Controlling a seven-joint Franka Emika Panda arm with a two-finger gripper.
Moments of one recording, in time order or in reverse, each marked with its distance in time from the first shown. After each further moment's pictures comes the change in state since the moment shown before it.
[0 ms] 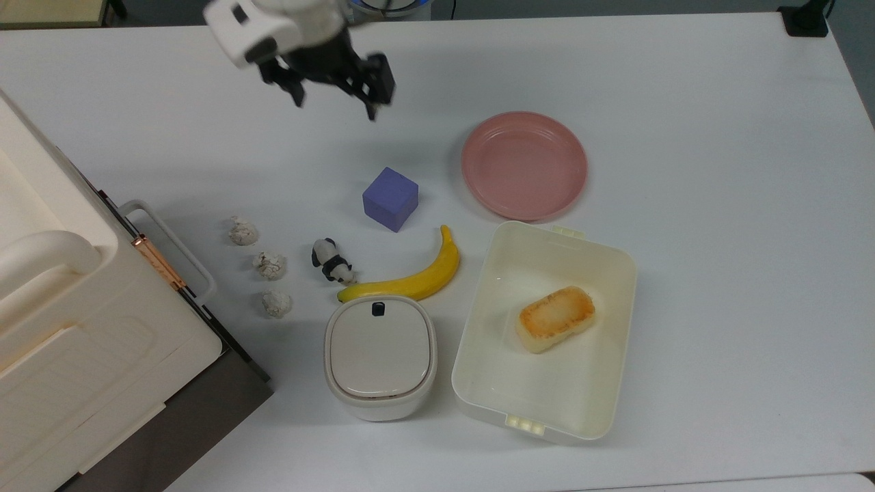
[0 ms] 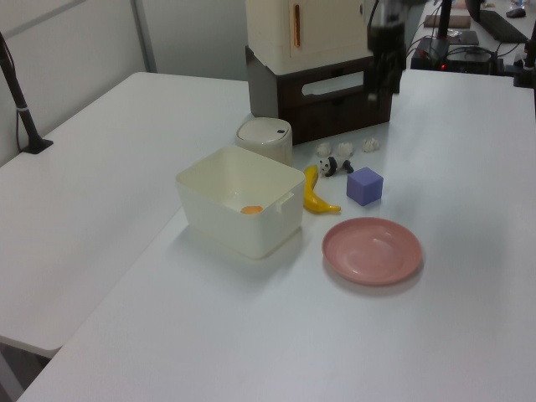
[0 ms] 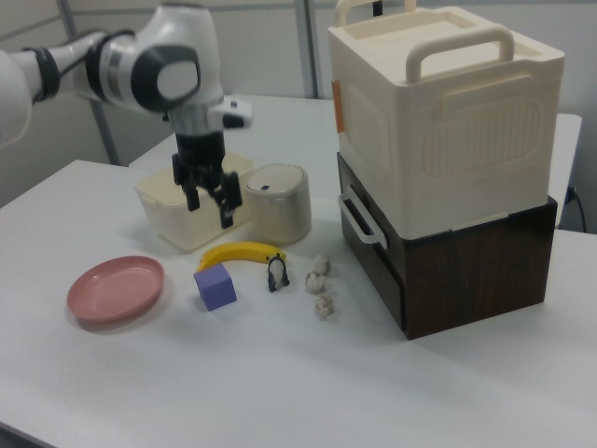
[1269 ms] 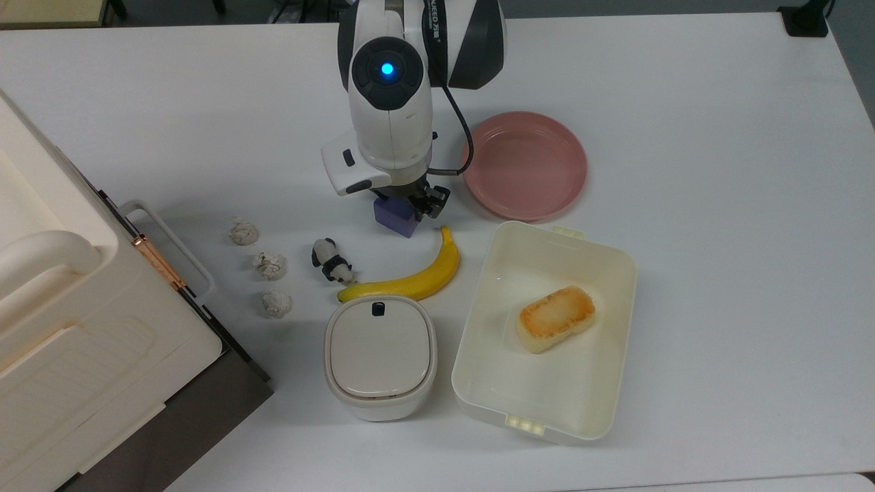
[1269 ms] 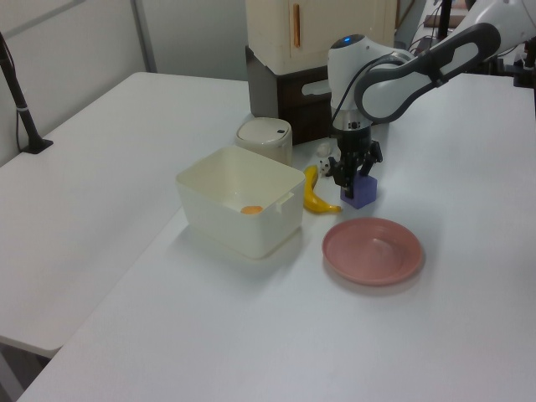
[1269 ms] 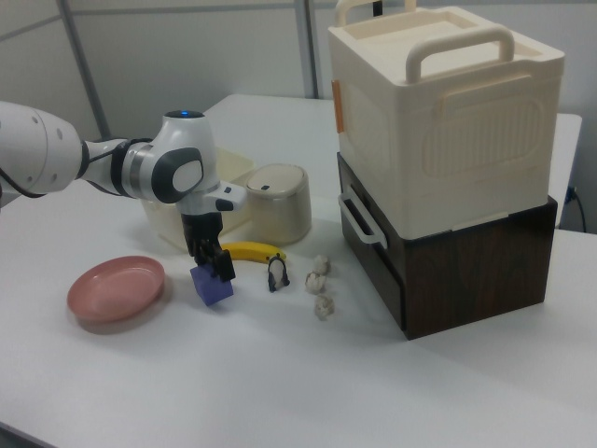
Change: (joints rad) arm 0.126 0.246 -0.003 -0.115 -0.003 0.343 0.259
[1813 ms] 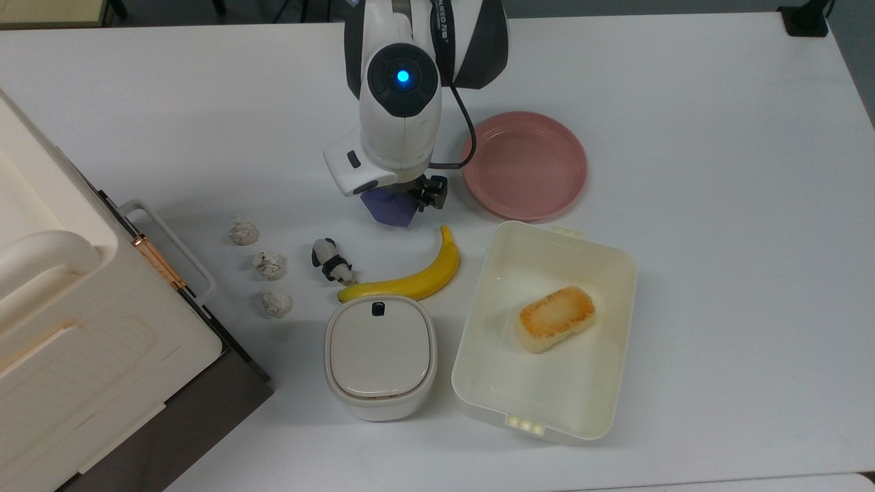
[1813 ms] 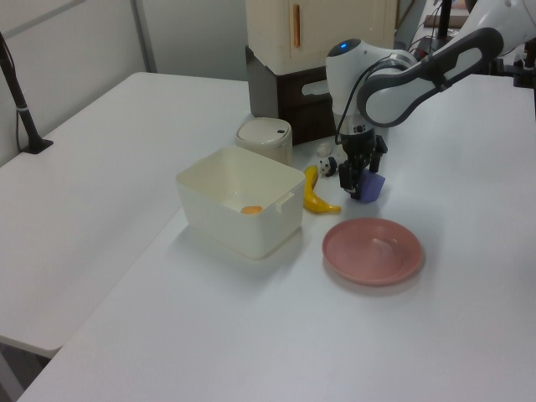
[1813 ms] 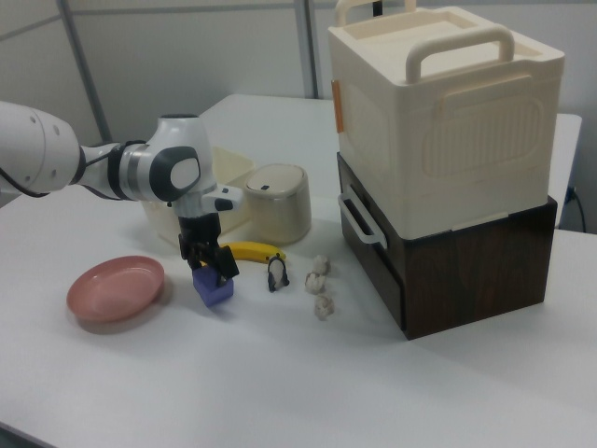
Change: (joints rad) arm 0.010 -0.004 0.000 -0.003 -0.091 -0.060 -0.056
